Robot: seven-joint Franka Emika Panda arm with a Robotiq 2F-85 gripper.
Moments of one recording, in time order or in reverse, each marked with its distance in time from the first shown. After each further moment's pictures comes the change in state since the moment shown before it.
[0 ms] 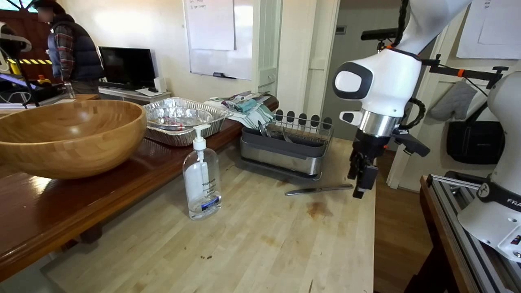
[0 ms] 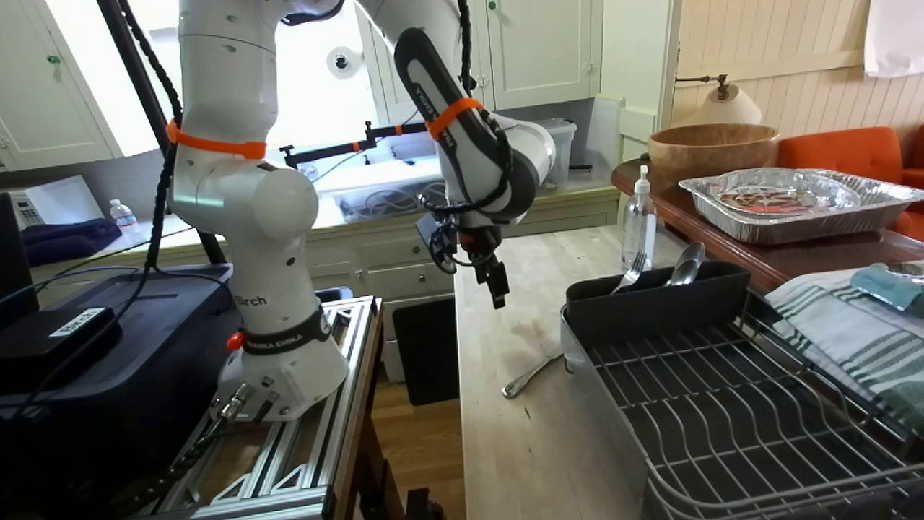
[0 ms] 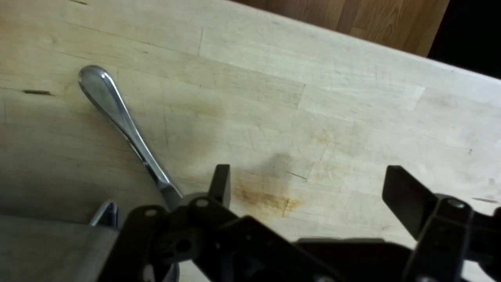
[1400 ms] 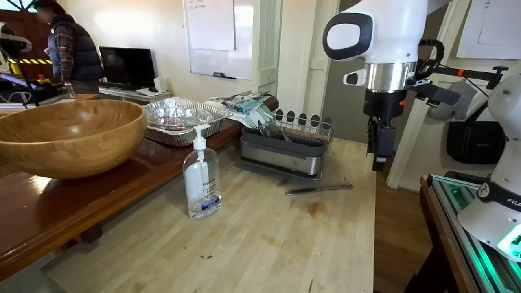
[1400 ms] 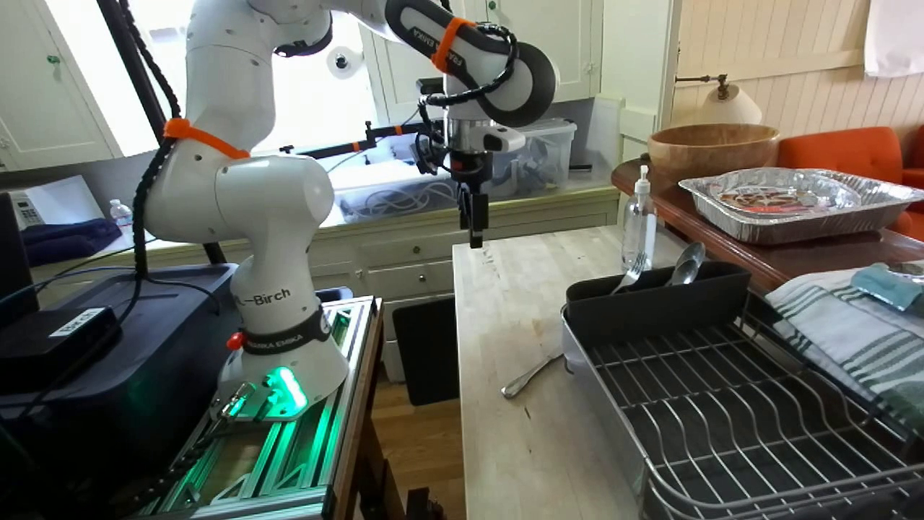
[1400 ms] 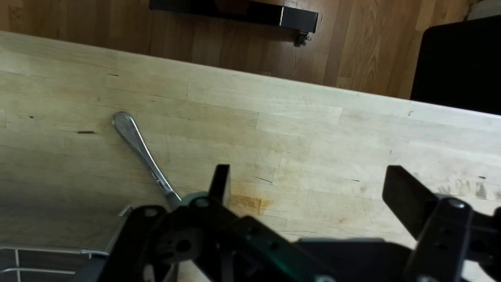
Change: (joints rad) arm 0.573 0.247 -0.568 0.156 -0.001 0.523 0.217
